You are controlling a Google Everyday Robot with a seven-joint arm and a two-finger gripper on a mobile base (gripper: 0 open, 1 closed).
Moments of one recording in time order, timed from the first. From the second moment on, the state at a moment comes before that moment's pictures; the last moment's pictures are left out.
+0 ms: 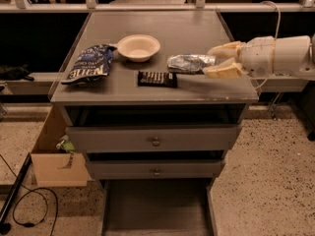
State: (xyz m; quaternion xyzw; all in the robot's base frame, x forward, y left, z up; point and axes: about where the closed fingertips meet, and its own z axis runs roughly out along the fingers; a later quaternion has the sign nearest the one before) arm 0.638 -0.161 0.895 -0.55 0.61 0.18 0.54
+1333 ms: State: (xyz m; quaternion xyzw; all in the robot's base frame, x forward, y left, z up) arm 0.660 -0.180 0.862 -0.53 0.64 0.19 0.52
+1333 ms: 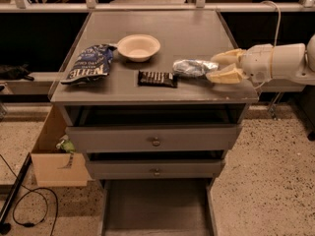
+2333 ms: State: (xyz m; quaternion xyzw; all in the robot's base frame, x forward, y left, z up) arm 0.660 -0.180 0.862 -0.53 0.64 0.19 0.52
